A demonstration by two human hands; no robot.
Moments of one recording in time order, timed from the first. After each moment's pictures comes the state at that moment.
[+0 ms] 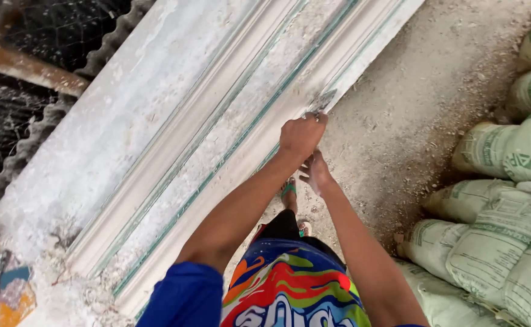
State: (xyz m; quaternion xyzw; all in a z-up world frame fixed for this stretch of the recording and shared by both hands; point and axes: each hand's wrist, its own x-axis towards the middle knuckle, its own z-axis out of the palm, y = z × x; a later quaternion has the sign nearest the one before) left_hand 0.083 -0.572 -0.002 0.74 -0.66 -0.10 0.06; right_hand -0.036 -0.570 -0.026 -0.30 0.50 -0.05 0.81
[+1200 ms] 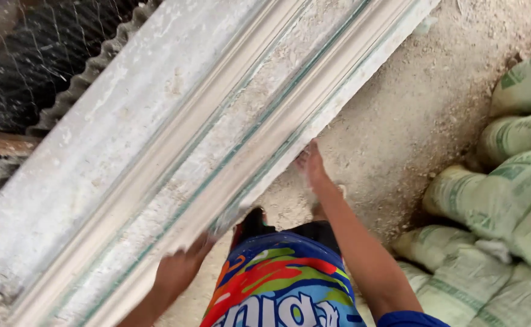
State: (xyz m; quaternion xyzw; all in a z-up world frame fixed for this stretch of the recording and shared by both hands) left_hand 0.103 -0.453 0.018 0.74 -0.64 -0.13 -0.16; right_hand -0.046 -0.852 -0.143 -0.25 0.54 -0.19 0.78
